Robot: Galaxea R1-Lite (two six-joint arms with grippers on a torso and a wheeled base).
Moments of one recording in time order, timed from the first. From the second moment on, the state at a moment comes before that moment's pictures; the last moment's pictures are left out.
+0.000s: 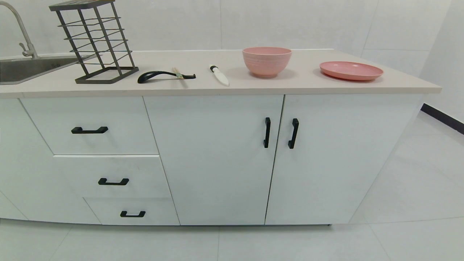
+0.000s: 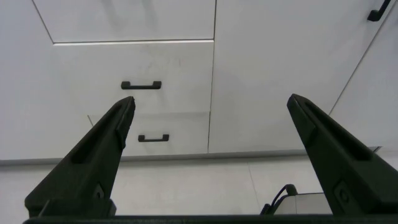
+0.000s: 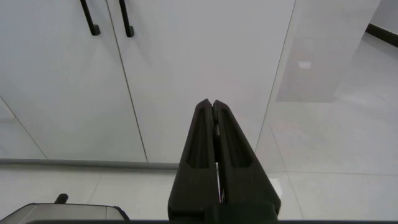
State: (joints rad) left arm 0.00 0.00 0.00 0.00 -0.06 0.01; right arm 0.00 0.00 0.00 0.00 0.04 -0.01
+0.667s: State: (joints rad) left arm 0.00 0.00 0.00 0.00 -0.06 0.01; right arm 0.01 0.15 -0.26 -0.04 0.24 -0.02
